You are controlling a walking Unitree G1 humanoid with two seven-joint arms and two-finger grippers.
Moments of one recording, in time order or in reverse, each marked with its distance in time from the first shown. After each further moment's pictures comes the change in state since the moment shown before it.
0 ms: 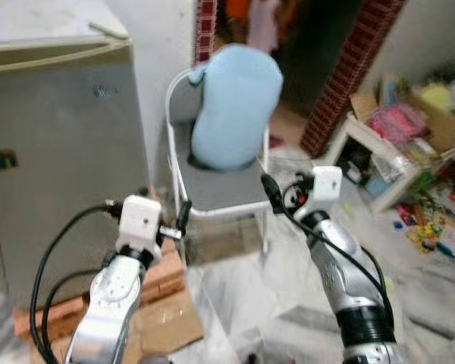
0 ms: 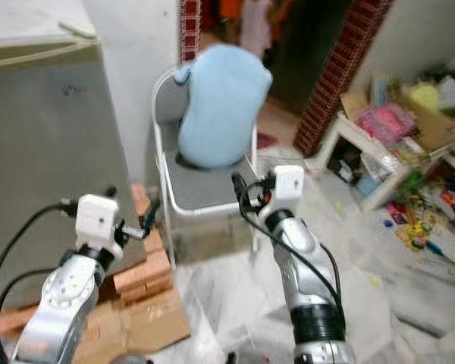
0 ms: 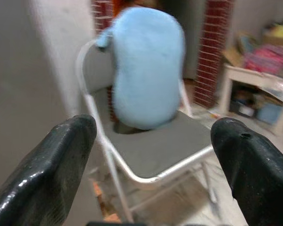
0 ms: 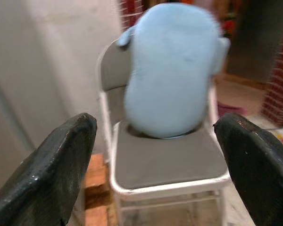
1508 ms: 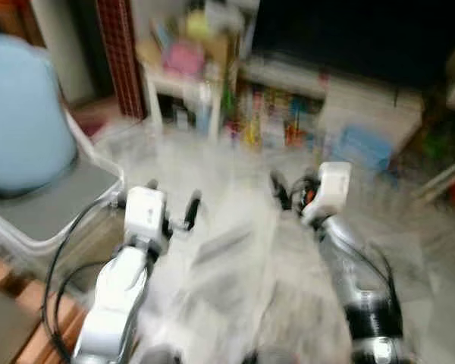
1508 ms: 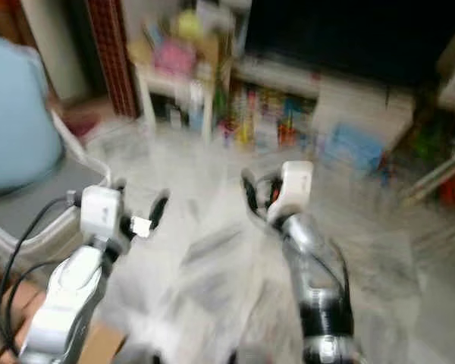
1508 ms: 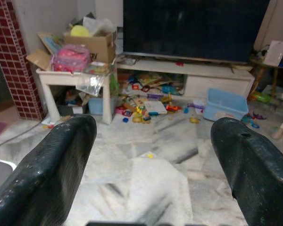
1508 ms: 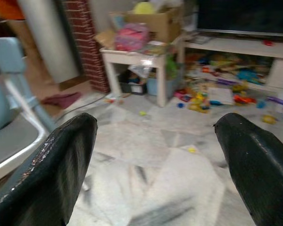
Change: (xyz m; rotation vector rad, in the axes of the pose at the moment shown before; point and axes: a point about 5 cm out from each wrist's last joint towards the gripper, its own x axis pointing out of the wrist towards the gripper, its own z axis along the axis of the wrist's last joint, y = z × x) left arm 0.009 -0.007 0.008 -0.087 -0.021 -0.056; right arm -0.013 -0.024 -0.012 0.006 0.055 -0.101
